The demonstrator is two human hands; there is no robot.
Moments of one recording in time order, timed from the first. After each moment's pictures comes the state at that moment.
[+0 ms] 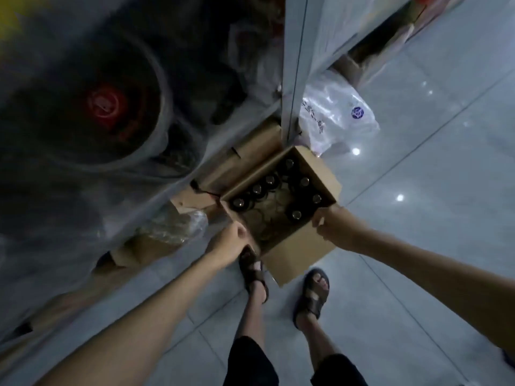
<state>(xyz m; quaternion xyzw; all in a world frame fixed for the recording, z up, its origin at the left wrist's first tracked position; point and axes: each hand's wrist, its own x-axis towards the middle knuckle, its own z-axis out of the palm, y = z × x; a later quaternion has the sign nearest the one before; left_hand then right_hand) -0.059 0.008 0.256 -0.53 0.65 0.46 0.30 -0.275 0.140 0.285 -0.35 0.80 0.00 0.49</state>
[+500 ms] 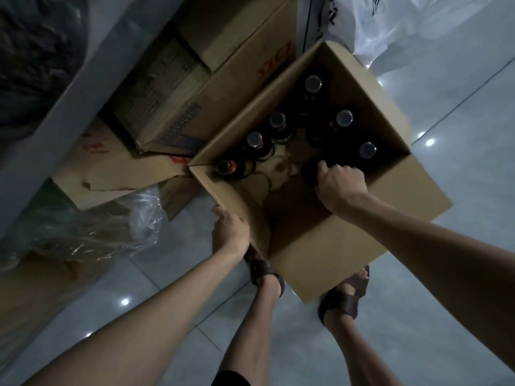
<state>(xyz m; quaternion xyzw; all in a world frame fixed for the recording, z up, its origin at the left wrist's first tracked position) -0.041 0.025 -0.001 -0.70 0.55 0.37 0.28 -0.237 0.108 -0.020 -0.42 0.82 0.16 0.34</state>
